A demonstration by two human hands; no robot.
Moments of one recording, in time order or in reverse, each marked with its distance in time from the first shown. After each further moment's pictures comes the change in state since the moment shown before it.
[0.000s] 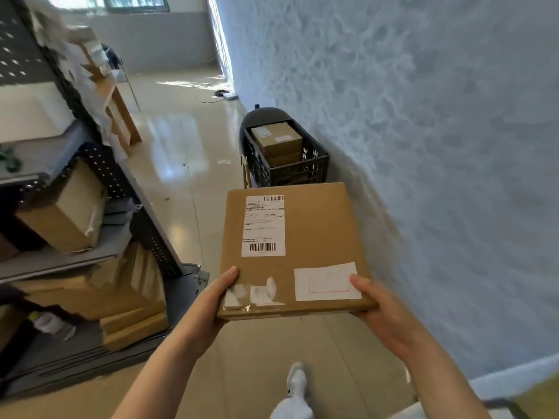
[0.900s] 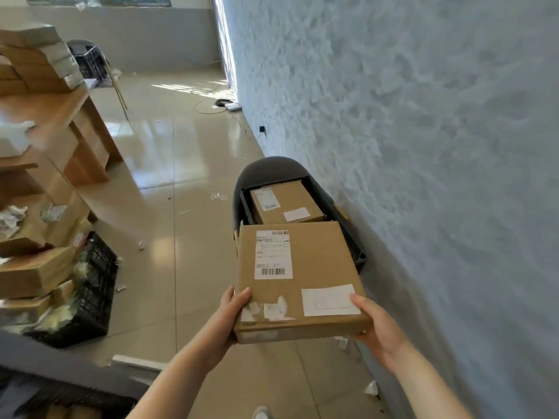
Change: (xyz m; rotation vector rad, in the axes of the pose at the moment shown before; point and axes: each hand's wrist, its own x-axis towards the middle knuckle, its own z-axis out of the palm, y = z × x) left_hand 0.545 0.246 -0.011 0.130 -0.017 -0.086; right_hand 0.568 -0.181 -0.057 -0.054 0.169 0.220
